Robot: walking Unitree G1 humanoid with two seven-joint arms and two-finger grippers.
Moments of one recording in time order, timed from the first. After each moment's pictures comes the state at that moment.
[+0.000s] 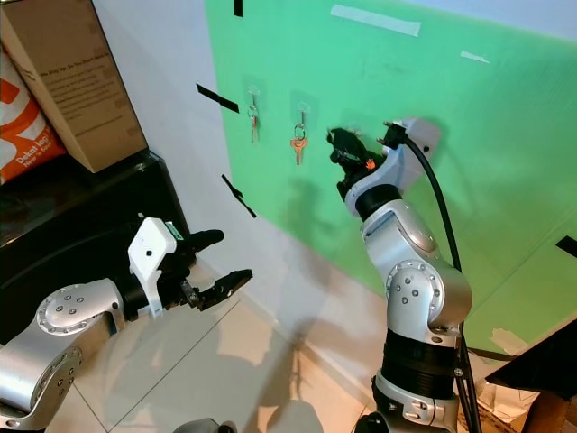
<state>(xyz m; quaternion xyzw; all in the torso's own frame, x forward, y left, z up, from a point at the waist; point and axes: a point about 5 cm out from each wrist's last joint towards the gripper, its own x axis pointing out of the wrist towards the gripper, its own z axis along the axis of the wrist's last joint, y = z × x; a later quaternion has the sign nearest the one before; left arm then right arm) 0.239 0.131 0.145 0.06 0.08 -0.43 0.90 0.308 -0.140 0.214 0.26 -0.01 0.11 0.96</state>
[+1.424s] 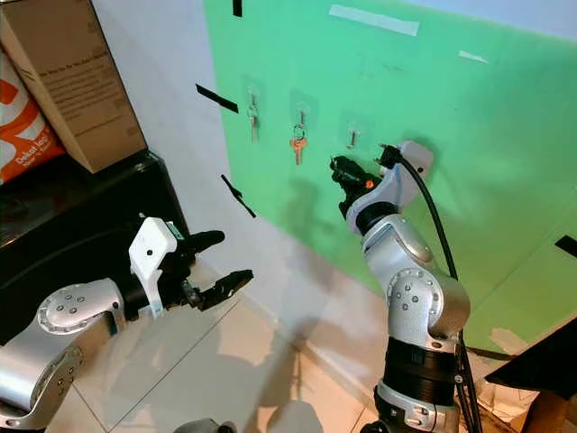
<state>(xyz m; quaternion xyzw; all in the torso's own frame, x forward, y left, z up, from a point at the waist) 0.239 0.130 0.145 0.05 0.09 -0.43 0.90 0.306 -0.142 0.194 0.27 0.04 0.10 0.96</state>
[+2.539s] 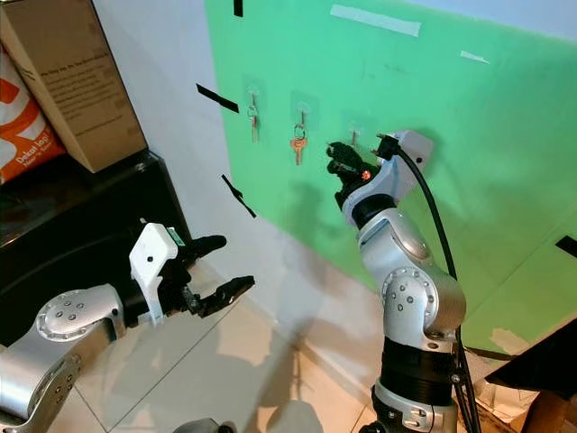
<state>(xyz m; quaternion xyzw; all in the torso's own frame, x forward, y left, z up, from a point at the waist) 0.233 0.129 0.144 0.06 0.09 -0.44 0.89 0.306 -0.137 0.203 0.25 0.01 0.10 0.96</state>
